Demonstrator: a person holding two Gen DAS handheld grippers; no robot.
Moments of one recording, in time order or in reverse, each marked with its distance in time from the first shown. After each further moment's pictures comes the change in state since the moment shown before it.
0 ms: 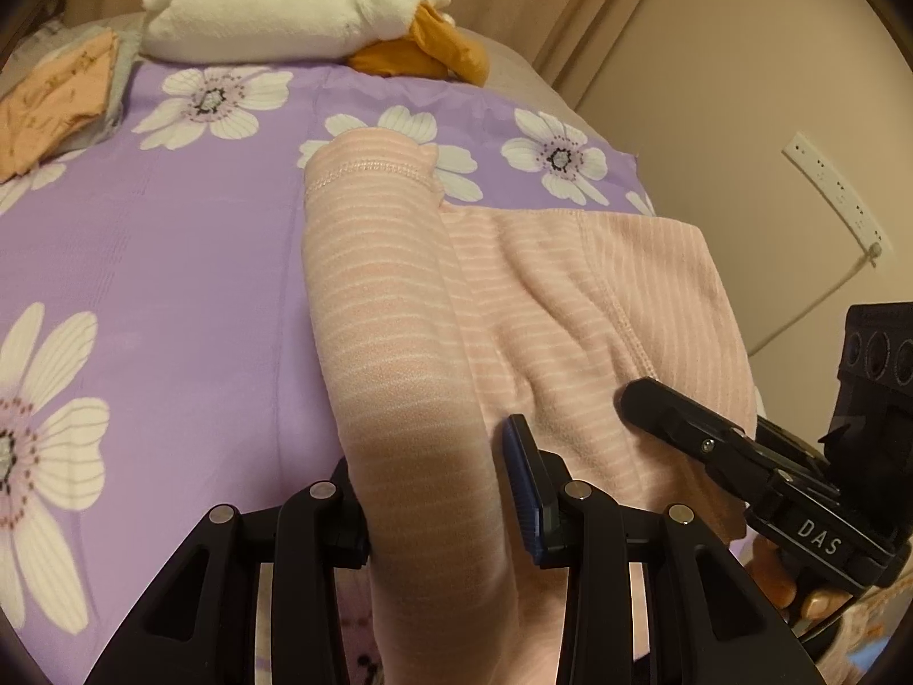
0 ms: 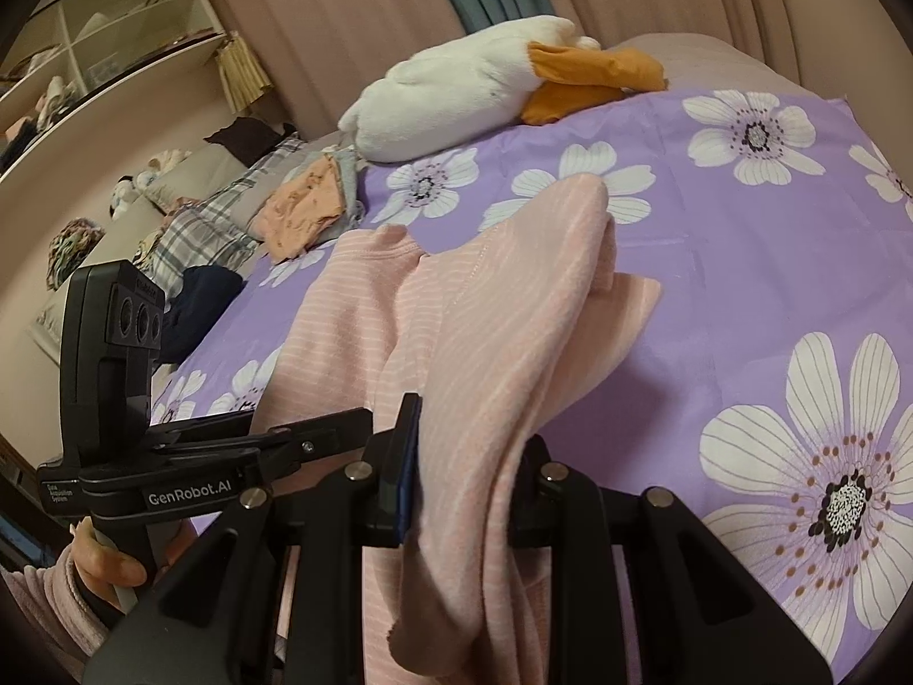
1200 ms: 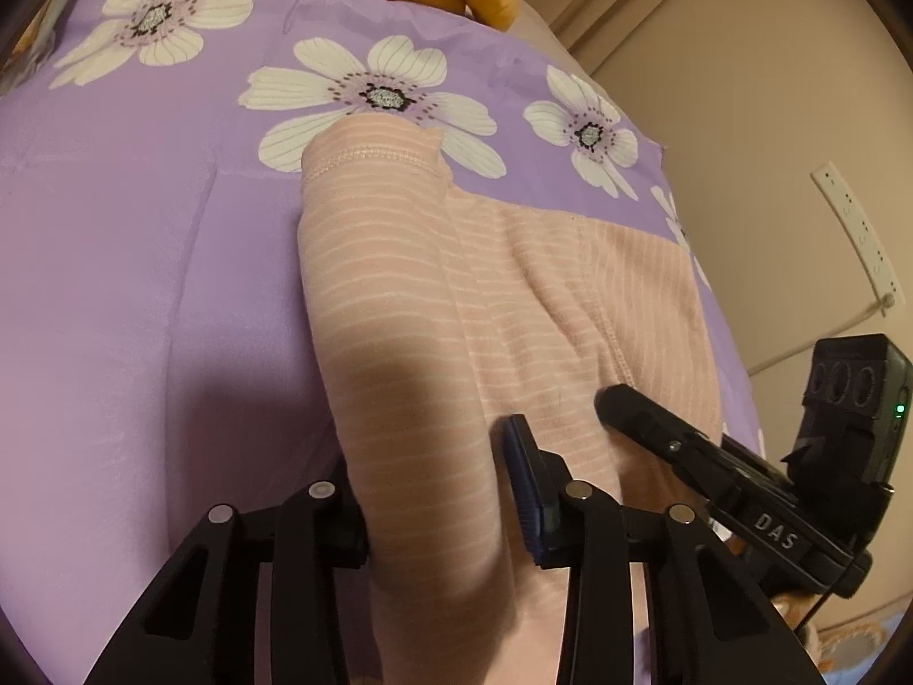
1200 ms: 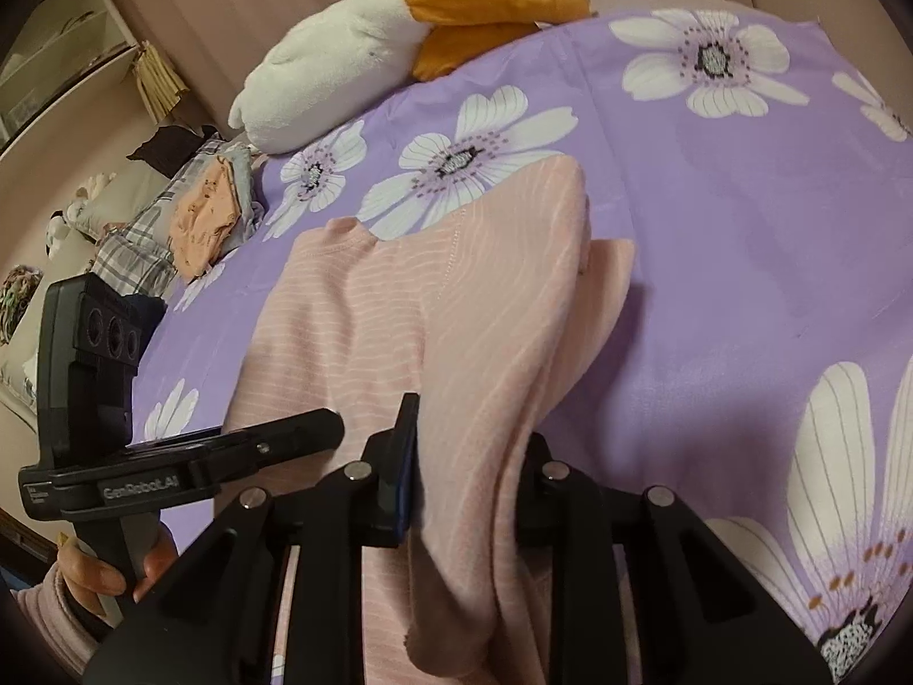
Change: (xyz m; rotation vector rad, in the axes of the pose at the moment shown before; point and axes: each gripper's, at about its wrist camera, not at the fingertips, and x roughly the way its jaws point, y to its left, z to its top) left arm 0.116 0.027 0.057 -0.079 0.116 -0.124; right arm 0.093 -0.102 0.042 0.119 0.083 -0.079
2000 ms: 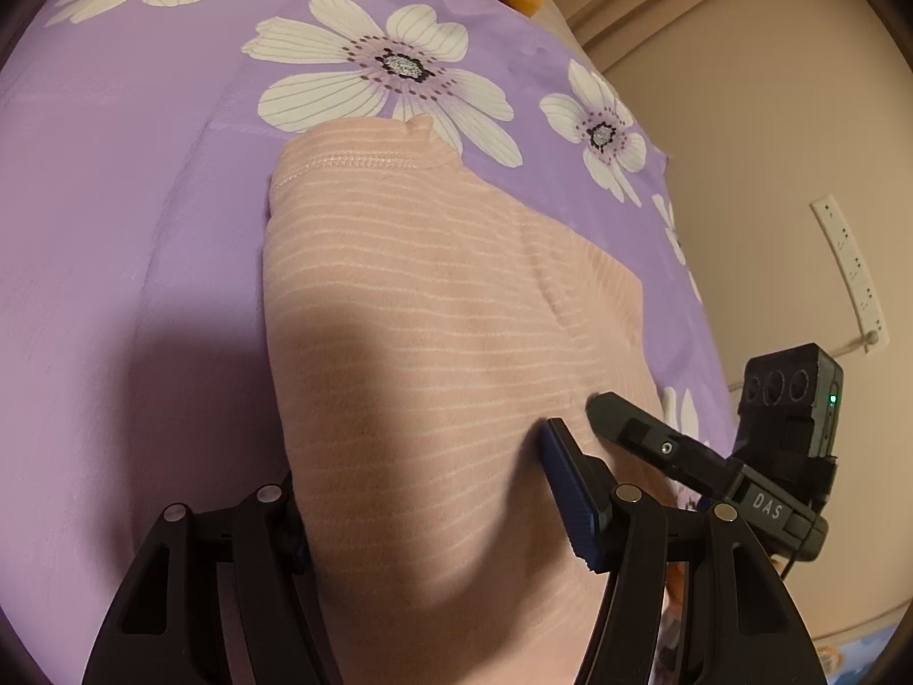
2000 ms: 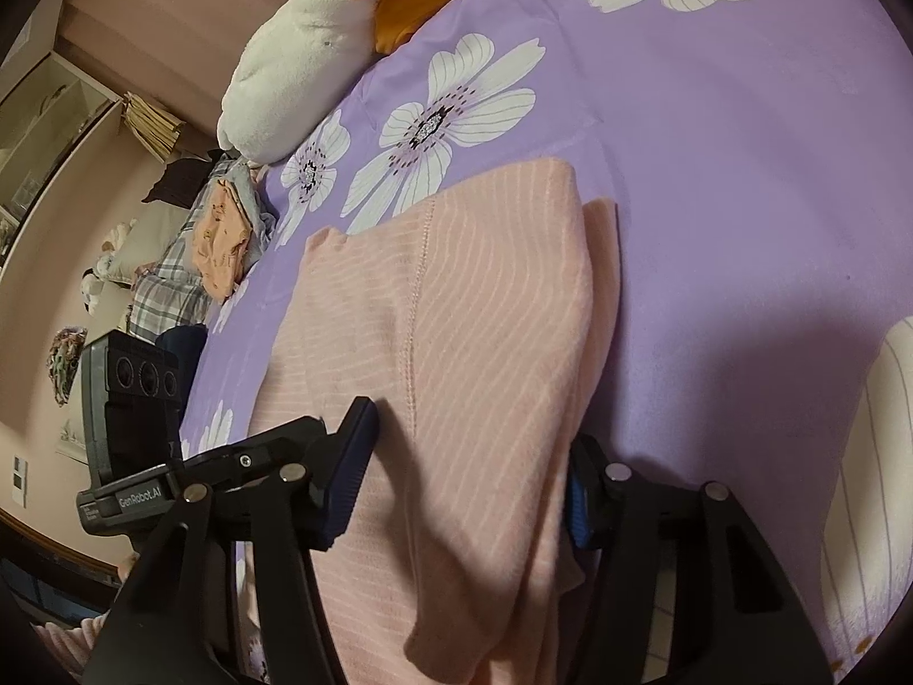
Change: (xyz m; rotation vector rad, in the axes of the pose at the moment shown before) left arm 0.022 0.020 0.012 -0.094 0.052 -0.085; right arm 0.026 -0.052 0.002 0.178 0.112 0.161
